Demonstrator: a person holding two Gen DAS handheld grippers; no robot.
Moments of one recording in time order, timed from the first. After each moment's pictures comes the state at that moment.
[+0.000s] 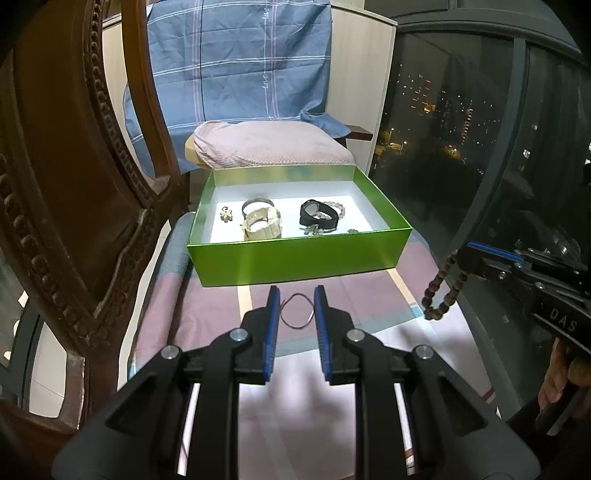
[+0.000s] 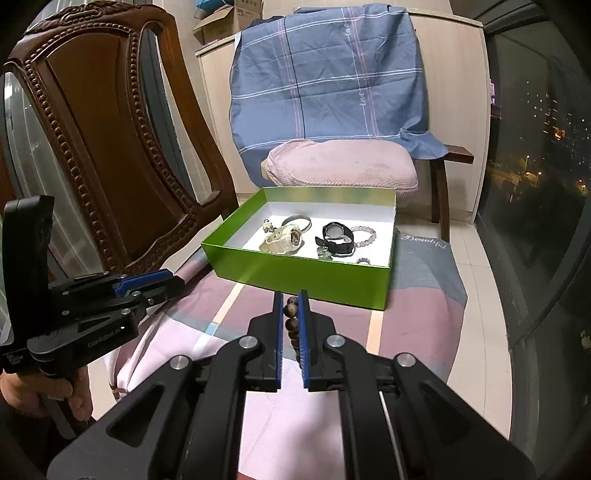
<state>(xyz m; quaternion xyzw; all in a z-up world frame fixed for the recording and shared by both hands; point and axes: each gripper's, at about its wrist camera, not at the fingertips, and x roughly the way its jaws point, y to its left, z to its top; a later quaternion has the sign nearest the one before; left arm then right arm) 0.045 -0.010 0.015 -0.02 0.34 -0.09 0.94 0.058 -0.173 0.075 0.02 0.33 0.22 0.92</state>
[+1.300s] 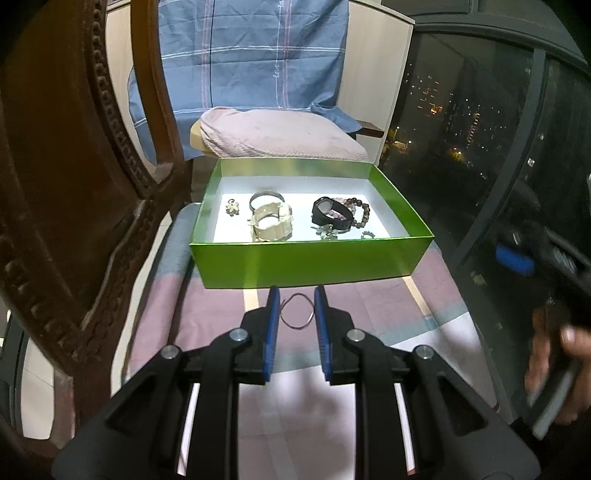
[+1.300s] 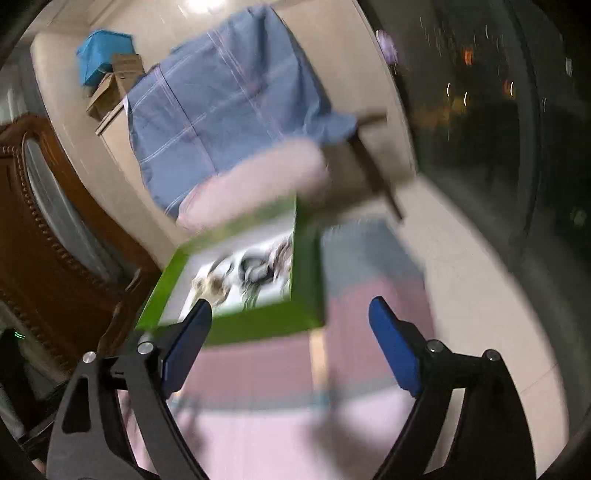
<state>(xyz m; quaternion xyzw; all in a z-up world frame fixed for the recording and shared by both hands) 0.076 0.002 0.002 -0.04 0.36 -0.08 0.93 0.105 -0.248 0.041 0.22 0.34 0.10 0.91</state>
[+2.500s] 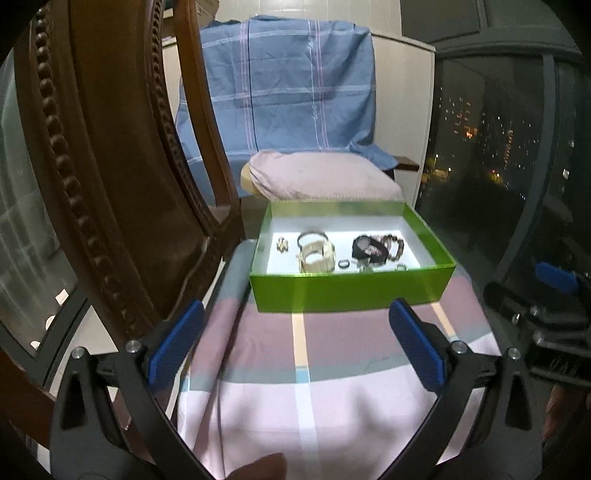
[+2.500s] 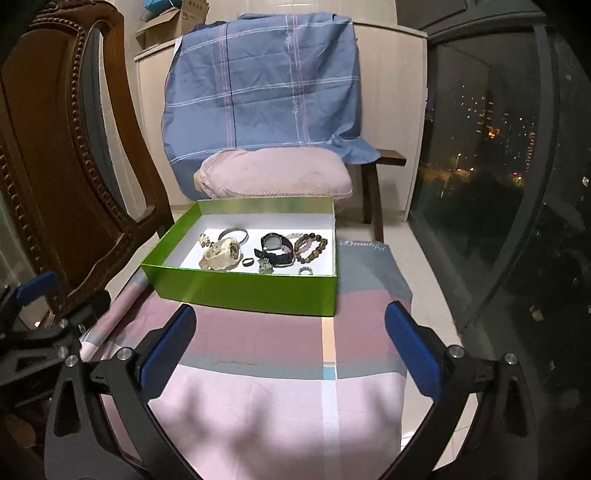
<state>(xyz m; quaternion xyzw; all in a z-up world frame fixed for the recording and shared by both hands) 0.039 0.007 0.037 -0.01 0.28 0.01 0.96 0.057 -0.160 0.078 0.00 0.32 0.06 0.95</state>
